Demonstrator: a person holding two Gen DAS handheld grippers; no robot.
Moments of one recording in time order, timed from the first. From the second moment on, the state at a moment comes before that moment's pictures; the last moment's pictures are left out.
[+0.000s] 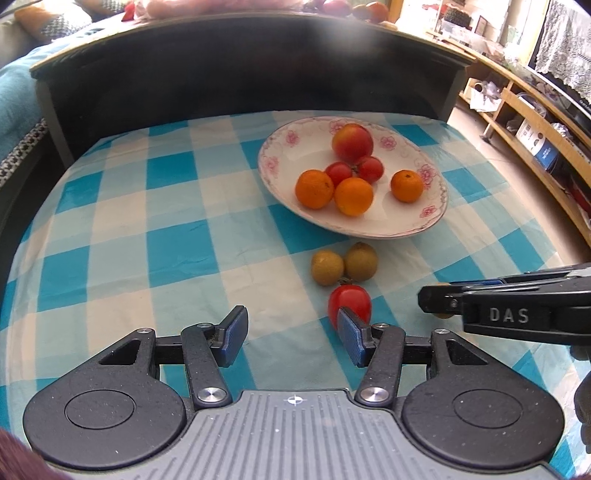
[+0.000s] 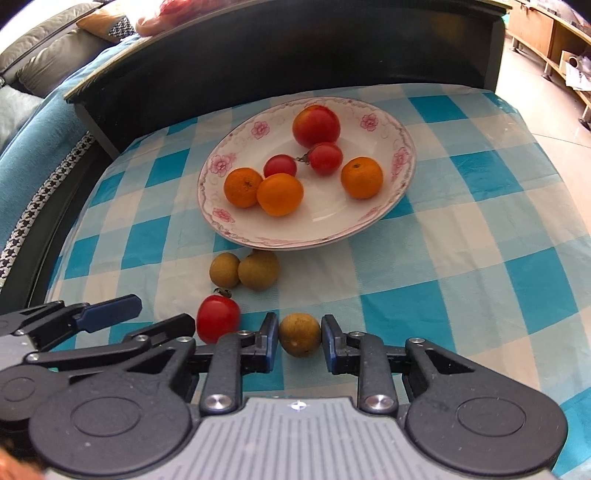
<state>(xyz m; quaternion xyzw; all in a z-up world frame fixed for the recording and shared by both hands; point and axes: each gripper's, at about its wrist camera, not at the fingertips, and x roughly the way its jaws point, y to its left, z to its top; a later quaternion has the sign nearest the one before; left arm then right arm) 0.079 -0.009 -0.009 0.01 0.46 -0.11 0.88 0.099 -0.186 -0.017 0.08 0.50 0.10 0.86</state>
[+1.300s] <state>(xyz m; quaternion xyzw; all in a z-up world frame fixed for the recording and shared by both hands) 0.071 -0.024 -0.020 0.01 0.45 -0.13 0.88 0.087 -0.207 -0.023 0.08 0.50 0.10 0.86</state>
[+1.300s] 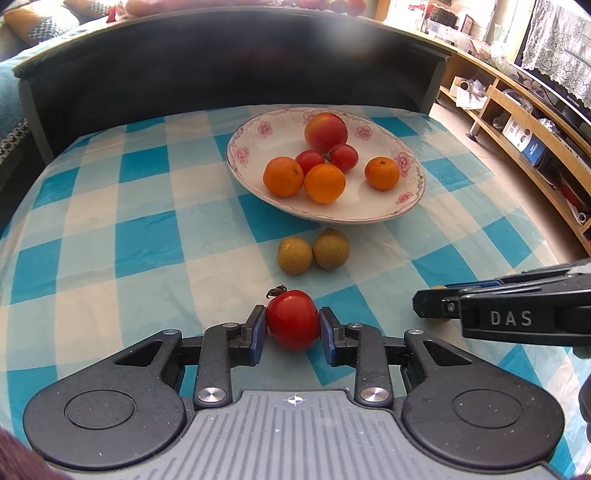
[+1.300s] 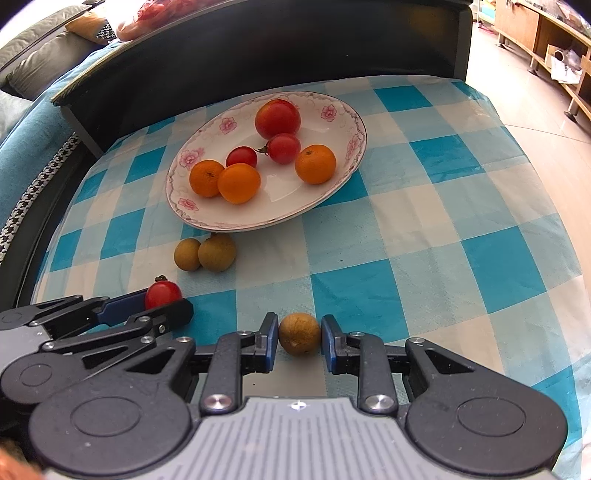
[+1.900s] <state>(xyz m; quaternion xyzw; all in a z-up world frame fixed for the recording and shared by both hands) 0.056 -0.024 -0.024 0.02 0.46 -0.13 0.88 0.063 -0.191 -0.016 0.04 0.50 0.11 0.86</state>
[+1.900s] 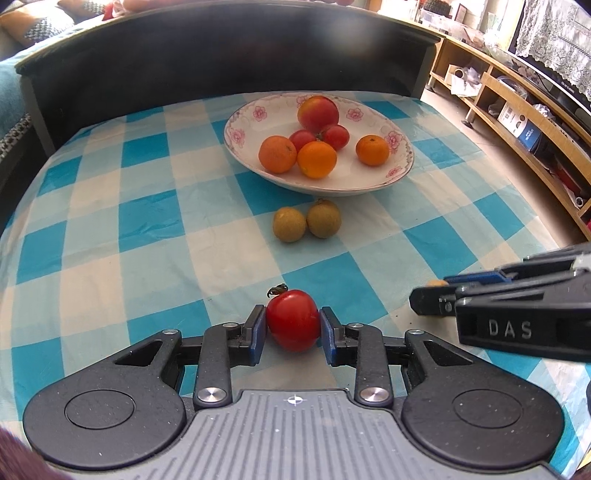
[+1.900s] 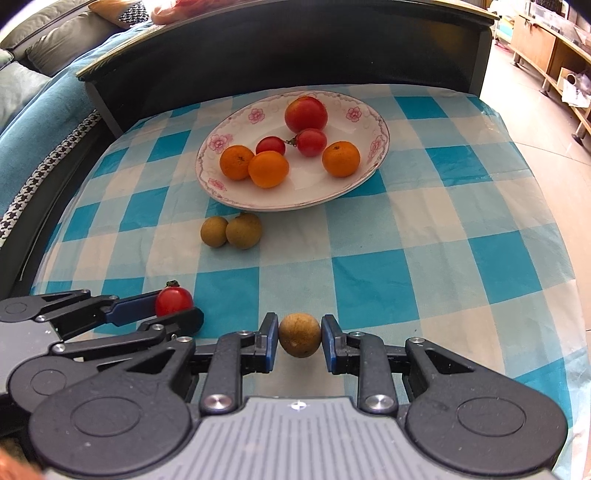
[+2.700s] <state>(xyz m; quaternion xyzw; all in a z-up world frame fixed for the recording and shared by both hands) 0.045 -0.026 -0.014 0.03 0.45 -0.14 0.88 0.054 -0.183 -0.021 0.02 0.51 0.10 0.85</state>
